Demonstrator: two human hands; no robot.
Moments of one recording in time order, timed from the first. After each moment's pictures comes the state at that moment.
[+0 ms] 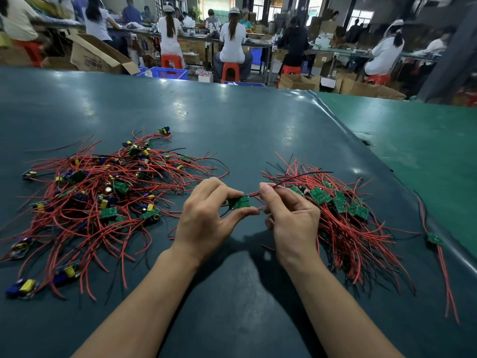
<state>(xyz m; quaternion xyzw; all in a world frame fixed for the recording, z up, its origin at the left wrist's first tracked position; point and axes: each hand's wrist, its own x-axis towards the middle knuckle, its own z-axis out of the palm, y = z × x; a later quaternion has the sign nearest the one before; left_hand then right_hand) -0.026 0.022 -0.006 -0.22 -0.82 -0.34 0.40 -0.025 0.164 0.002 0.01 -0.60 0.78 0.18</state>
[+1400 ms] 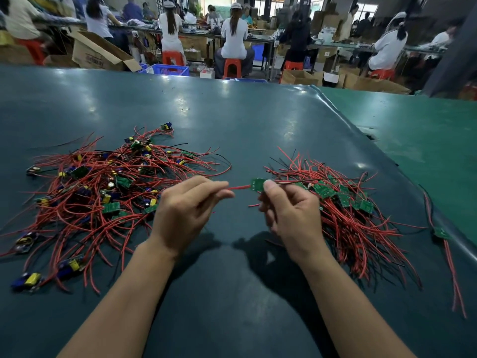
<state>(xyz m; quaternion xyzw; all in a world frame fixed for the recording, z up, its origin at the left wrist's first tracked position) -0.020 -0.012 0.002 -0.26 -0.80 -0.32 0.43 -0.017 0.170 0.011 0.06 -0.65 0.75 0.10</state>
